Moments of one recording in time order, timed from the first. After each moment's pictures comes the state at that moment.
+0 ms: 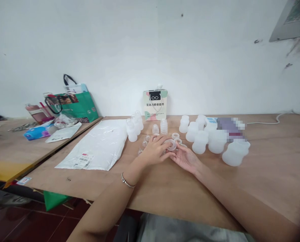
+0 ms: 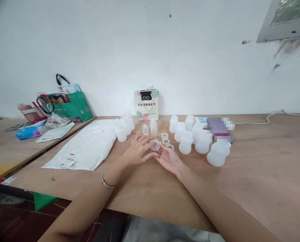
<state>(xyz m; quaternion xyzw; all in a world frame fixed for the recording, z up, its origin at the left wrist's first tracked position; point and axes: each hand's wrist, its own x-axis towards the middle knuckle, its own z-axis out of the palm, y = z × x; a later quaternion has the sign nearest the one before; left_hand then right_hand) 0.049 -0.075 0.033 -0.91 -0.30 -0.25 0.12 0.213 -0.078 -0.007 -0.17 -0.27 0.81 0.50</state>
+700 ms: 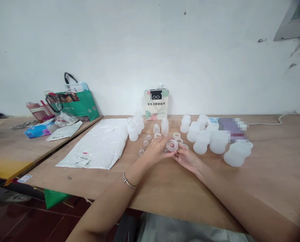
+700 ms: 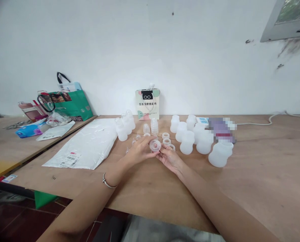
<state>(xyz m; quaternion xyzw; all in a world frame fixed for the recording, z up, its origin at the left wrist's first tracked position) 0.054 -0.076 0.030 -0.88 -0.32 -0.35 -0.02 0.211 -0.076 -0.011 -0.26 -0.32 0.74 0.53</state>
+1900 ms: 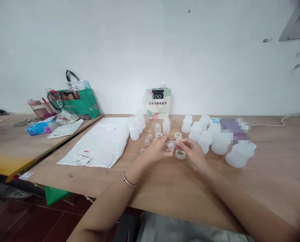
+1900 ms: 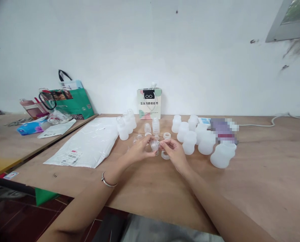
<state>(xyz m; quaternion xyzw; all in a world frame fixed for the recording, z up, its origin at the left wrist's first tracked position) 0.050 -0.073 0.030 -0.86 -0.36 -0.33 -0.11 0.217 -0.082 -0.001 -0.39 -0.53 0.47 0.59</state>
